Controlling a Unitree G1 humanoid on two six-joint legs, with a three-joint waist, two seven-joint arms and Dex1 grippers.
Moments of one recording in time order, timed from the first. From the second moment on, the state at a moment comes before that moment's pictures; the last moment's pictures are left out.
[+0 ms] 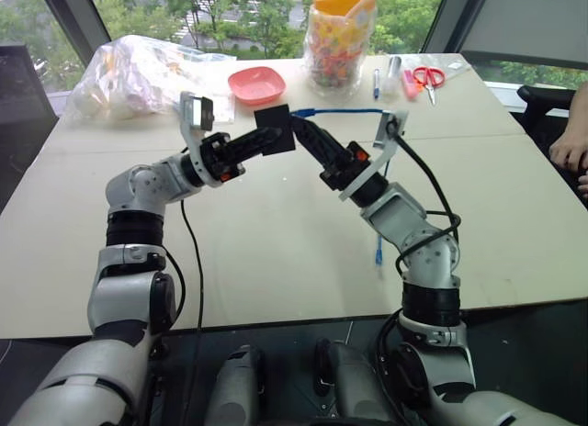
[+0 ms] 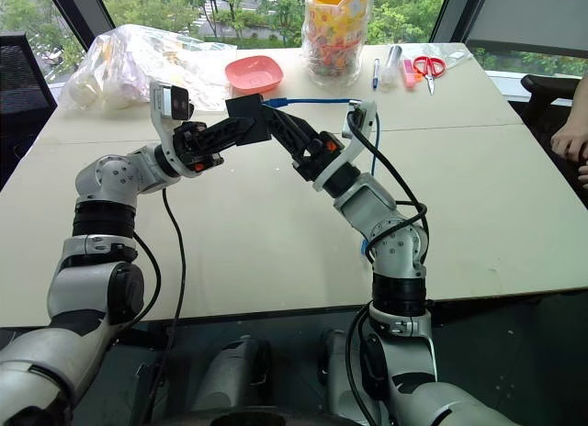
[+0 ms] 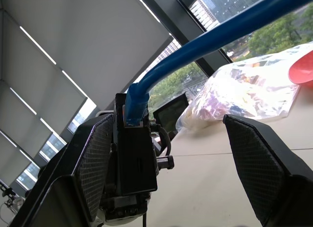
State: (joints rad) left arm -0.94 0.37 0.23 0.58 -0.73 0.94 -1.33; right arm -0.59 0.00 -0.17 -0.15 0.96 0.71 0.30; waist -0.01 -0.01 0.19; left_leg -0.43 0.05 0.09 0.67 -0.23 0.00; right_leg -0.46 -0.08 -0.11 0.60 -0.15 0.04
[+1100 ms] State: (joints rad) left arm -0.92 0.49 0.28 0.61 -0.68 0.81 -1.22; right arm -0.63 -0.21 -0.34 0.09 0.88 0.59 0.26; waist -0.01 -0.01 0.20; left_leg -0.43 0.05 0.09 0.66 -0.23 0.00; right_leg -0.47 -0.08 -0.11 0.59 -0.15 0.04
